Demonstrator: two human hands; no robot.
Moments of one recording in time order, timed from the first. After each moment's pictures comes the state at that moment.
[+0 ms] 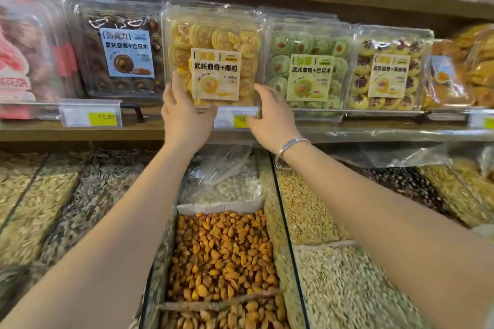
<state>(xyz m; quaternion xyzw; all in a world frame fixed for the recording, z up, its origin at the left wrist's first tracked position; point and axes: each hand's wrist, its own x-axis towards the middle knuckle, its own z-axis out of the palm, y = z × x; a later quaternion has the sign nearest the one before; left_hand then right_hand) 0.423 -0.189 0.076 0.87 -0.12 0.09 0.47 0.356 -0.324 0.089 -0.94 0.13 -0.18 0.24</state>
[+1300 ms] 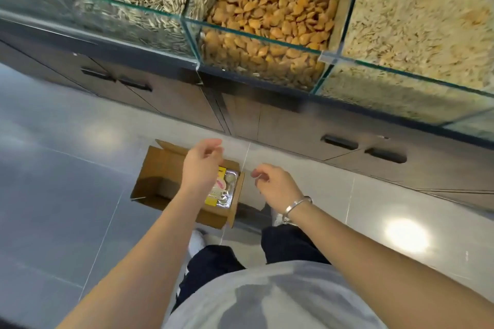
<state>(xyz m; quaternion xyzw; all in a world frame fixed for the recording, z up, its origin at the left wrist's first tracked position) -0.117 -0.012 -0.212 0.80 0.26 -0.19 0.50 -0.153 -0.161 -0.220 -0.83 0.13 0.31 0.44</state>
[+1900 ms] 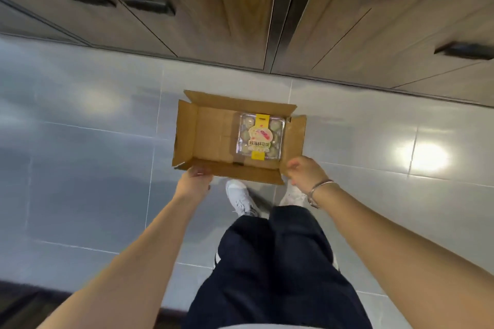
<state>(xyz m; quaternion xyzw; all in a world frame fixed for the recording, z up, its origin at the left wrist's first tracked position) -0.157 0.262 -0.404 0.77 0.35 -0.42 0.33 -0.184 0.041 -0.402 -0.75 0.32 0.43 0.38</state>
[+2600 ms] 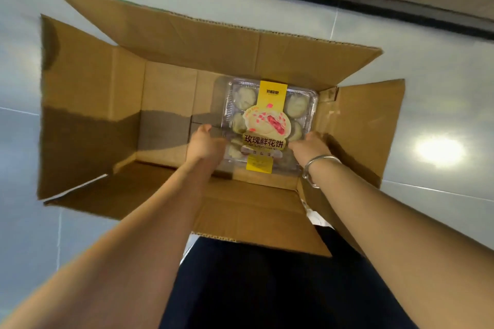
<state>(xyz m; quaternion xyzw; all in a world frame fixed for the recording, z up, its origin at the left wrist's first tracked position) -0.120 0.217 -0.823 0.80 0.31 -0.42 0.30 -0.150 0.041 -0.819 -0.71 0.42 0.46 0.33</state>
